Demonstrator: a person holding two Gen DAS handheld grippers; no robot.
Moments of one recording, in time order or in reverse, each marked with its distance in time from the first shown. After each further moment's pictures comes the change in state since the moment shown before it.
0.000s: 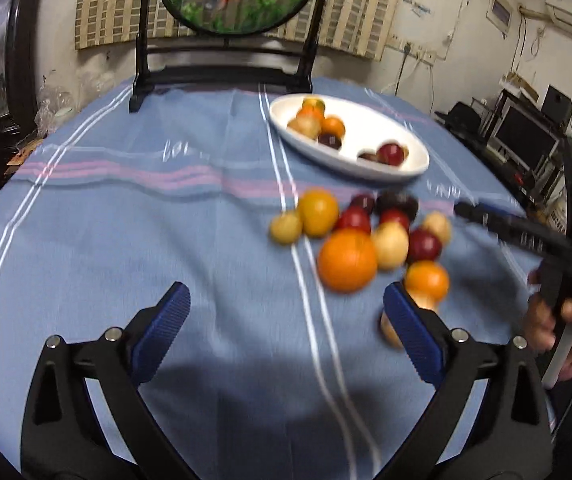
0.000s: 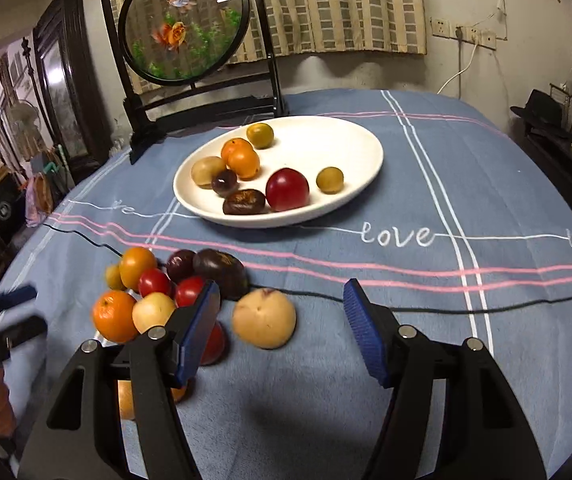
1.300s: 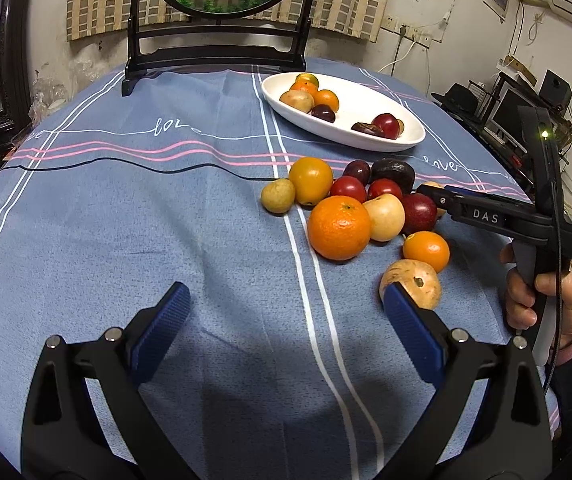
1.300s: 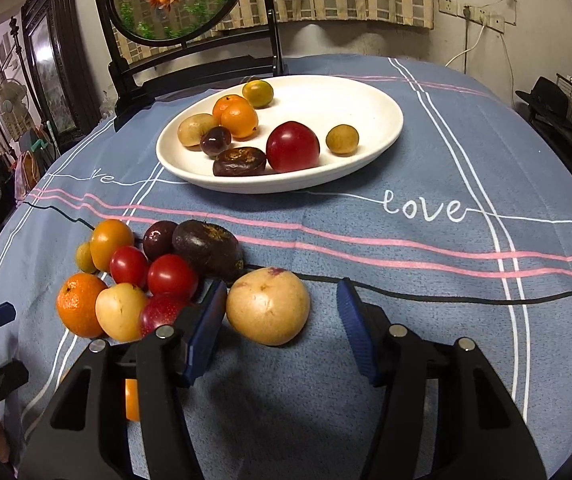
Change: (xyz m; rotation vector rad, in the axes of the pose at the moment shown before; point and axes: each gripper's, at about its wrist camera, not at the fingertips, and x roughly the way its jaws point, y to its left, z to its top) left arm 0.005 -0.002 -0.009 0.006 0.054 -0.014; right arm 0.044 0.006 -0.002 -0.011 0.112 -0.022
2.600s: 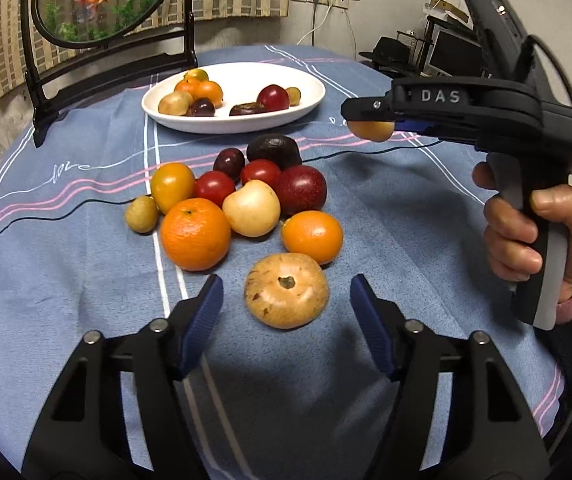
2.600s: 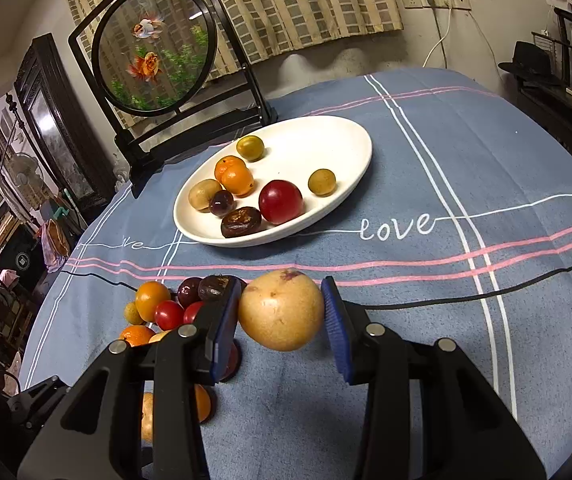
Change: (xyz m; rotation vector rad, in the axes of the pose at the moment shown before) left arm 0.021 -0.080 -0.002 0.259 0.054 -0.124; right arm -0.041 -0.028 0.009 0.194 -0.110 0.117
